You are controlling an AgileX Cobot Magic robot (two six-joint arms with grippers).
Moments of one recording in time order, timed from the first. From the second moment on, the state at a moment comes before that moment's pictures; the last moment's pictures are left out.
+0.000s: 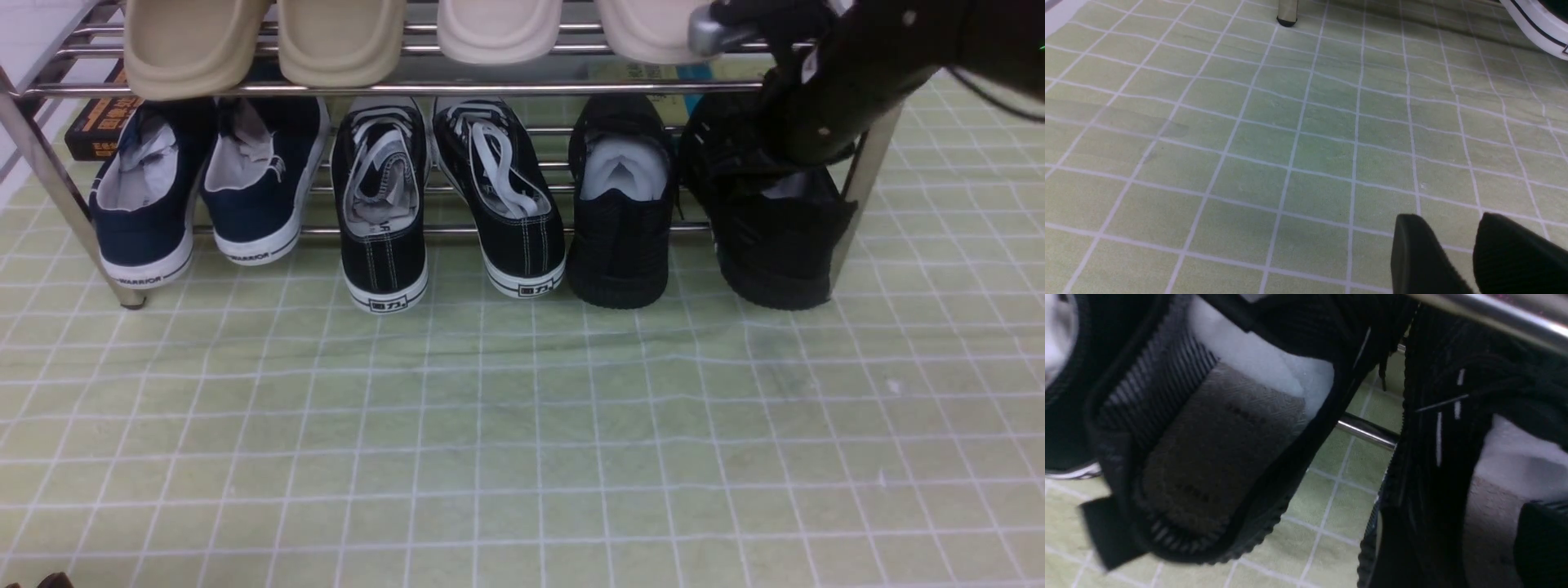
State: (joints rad) right arm 0.36 1.90 -1.69 -0.04 0.81 0.05; left arm -0.01 -0.01 0.01 0.11 0.39 -0.29
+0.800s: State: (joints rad) right arm 0.36 1.96 -1.75 -0.17 0.94 0.17; left arm -0.01 -0.01 0.01 0.11 0.39 -0.29
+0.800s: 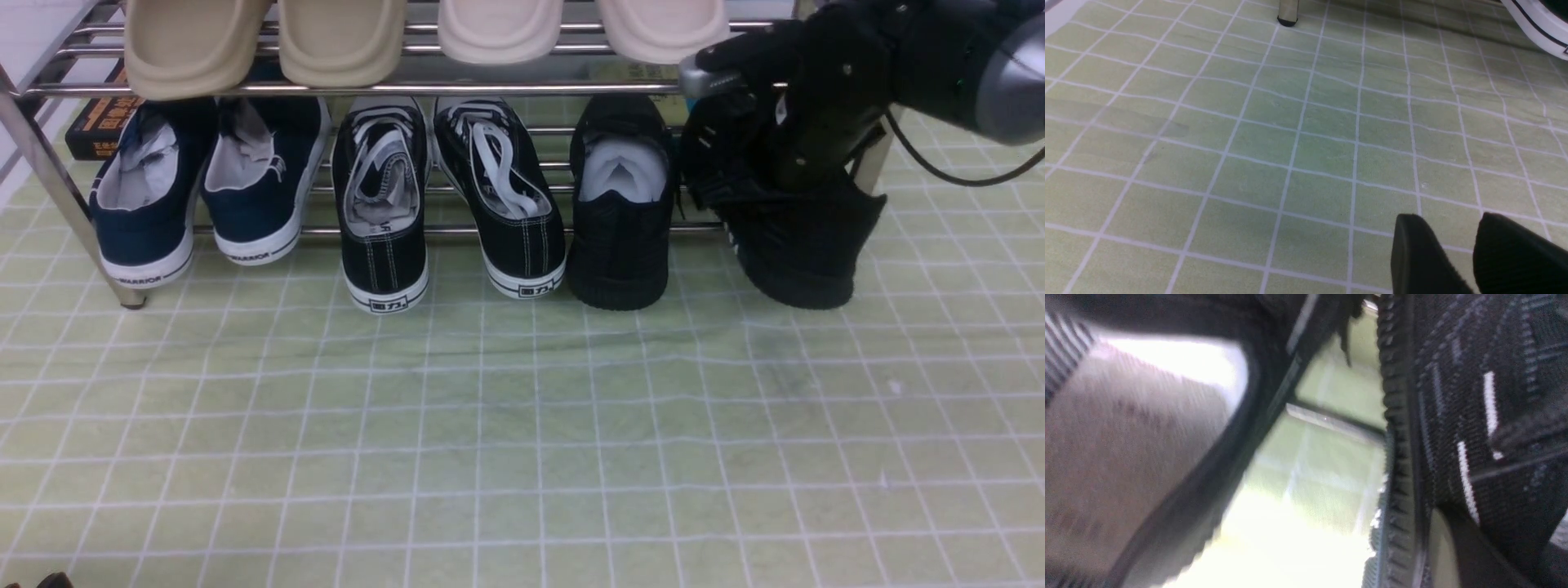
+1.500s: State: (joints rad) right arm 0.47 1.28 -1.39 0.04 1.26 0.22; left arm -0.01 -0.01 0.01 0.11 0.39 -0.29
